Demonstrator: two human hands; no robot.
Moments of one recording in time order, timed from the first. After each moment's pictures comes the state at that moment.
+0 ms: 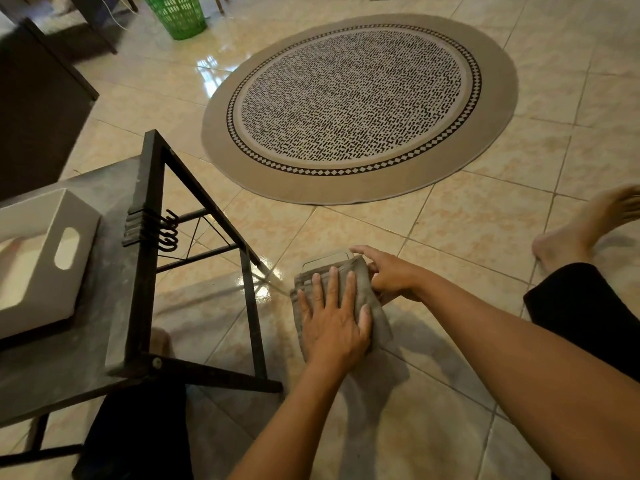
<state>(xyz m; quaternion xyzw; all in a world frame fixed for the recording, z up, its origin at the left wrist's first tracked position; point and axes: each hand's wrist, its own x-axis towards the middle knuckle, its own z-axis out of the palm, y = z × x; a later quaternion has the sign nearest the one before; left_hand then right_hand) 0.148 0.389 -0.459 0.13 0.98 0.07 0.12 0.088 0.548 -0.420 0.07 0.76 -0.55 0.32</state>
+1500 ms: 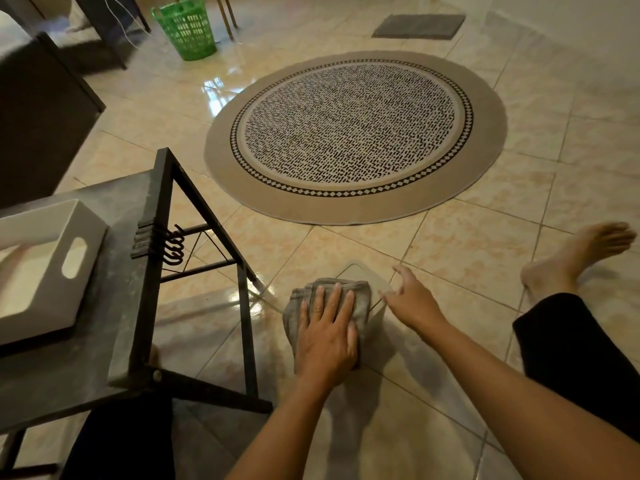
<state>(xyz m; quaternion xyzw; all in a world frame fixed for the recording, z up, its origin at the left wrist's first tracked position) 0.140 0.380 -0.463 0.19 0.97 0.12 0.05 0.113 0.564 -0.443 0.22 0.86 -0.45 0.10</state>
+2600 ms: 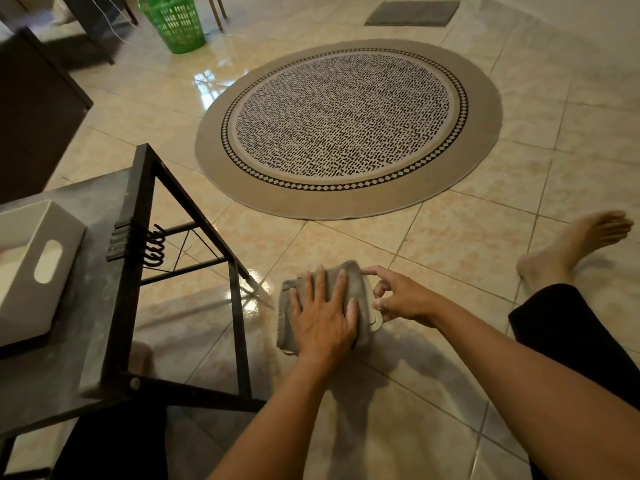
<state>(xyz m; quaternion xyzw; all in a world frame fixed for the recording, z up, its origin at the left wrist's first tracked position) 0.115 0.402 -0.462 0.12 0.99 0.08 0.08 0.099 0.589 -0.450 0.05 0.79 -0.56 0.25</state>
